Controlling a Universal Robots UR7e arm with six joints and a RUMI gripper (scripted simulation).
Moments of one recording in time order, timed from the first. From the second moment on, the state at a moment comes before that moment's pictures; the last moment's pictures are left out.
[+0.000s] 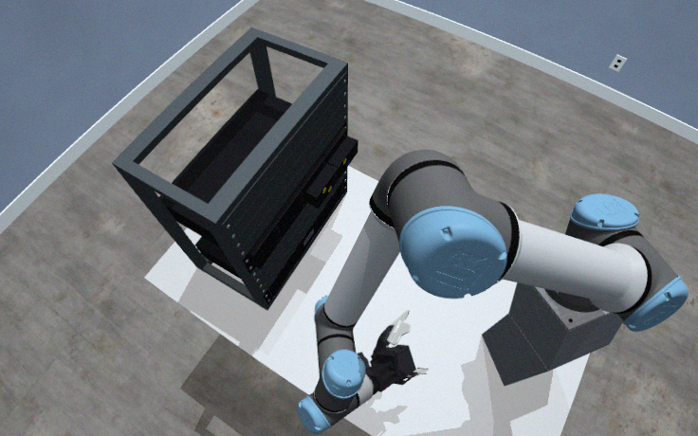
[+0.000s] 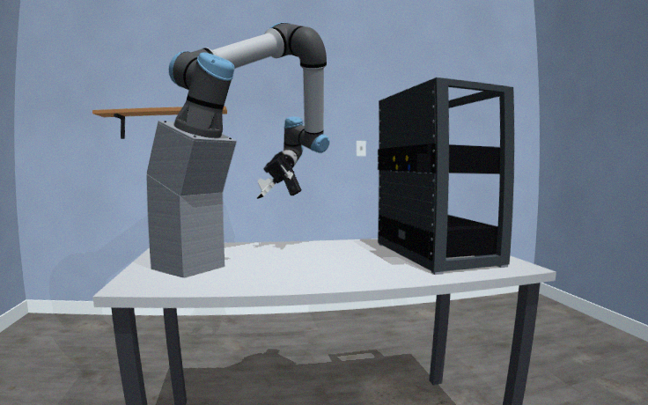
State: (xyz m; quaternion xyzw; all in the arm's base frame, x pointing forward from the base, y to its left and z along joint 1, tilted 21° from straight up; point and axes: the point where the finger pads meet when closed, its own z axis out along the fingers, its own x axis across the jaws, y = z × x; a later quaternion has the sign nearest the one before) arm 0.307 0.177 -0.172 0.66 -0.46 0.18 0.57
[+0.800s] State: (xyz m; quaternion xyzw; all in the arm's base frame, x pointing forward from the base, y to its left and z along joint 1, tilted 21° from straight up) arm 0.293 0.163 -0.171 0.65 -0.46 0.14 0.59
